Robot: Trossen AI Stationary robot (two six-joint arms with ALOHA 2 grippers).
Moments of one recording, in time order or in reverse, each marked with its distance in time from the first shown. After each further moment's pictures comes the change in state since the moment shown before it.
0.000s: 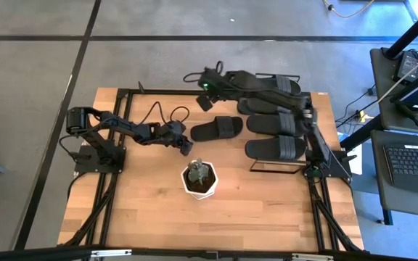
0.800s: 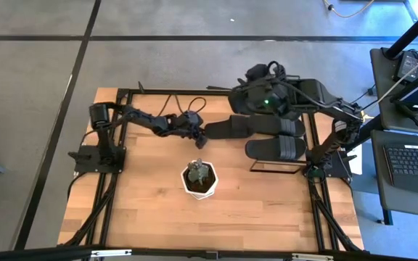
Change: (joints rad) left arm 0.073 0.262 0.296 0.020 0.096 0.190; right arm 0.308 -0.411 -0.005 -0.087 0.444 0.064
